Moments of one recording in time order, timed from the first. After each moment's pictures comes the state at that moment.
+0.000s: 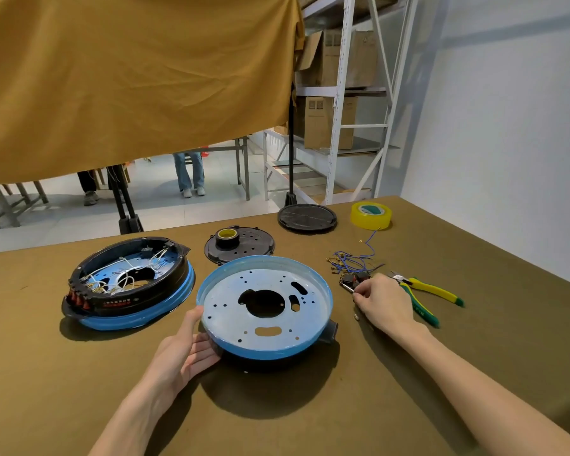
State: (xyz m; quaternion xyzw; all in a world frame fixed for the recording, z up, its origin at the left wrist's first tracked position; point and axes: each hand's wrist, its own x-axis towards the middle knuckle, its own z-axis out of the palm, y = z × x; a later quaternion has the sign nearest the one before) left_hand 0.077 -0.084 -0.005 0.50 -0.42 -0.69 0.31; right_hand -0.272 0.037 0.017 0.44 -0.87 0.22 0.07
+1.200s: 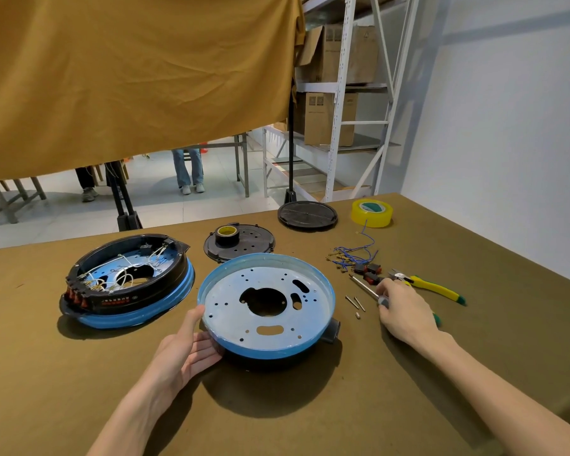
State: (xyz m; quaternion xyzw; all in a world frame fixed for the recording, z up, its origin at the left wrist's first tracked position) left_hand 0.075 -0.082 -0.001 0.51 -0.41 -0.69 0.30; right_hand -0.295 0.062 0.002 0.45 -0.87 0.18 0.05
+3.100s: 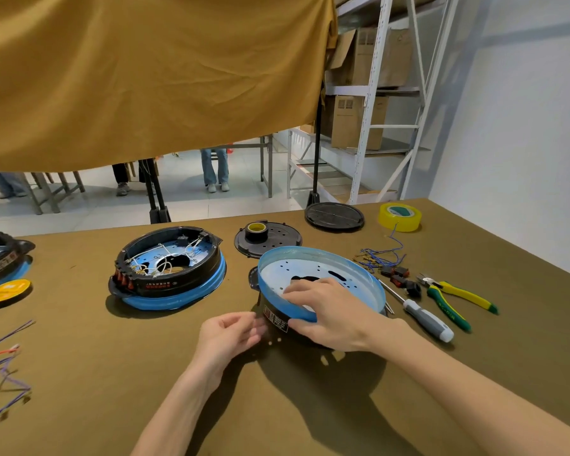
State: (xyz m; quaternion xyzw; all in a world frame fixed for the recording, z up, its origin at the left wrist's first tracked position) left_hand 0.070 -0.058 0.006 0.46 -0.45 -0.69 0.34; right_hand -0.132 0.025 0.075 0.78 -0.60 0.15 -0.05
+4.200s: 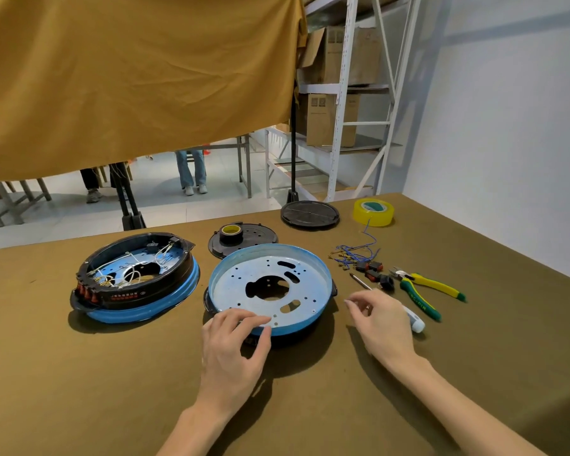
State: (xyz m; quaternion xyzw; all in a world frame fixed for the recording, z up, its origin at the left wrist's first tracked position) left_hand 0.033 -0.026 -0.026 0.34 -0.81 -0.15 0.46; right_hand -0.219 0.073 0.001 0.47 -0.78 0.40 0.08
